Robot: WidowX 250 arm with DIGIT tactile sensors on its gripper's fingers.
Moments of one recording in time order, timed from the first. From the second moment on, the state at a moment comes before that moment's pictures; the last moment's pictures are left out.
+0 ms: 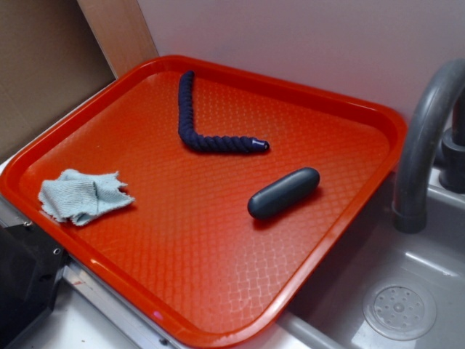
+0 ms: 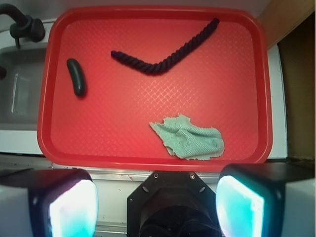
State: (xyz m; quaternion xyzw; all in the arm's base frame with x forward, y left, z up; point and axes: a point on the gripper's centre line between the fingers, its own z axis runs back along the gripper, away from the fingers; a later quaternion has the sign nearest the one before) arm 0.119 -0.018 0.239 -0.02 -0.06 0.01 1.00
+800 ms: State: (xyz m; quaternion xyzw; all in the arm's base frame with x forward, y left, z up) arm 0.141 -0.002 0.069 0.01 -0.05 -0.11 0.99
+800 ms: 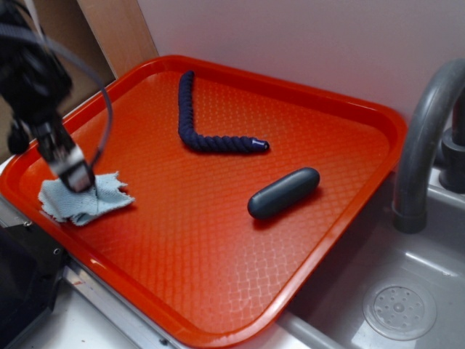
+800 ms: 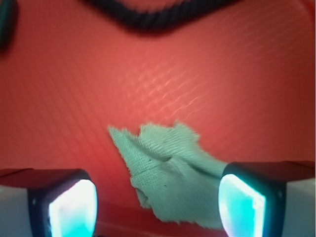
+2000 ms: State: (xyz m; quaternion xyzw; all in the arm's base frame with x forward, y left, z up) arm 0.163 0.045 0.019 0.07 0.01 -0.14 0.99
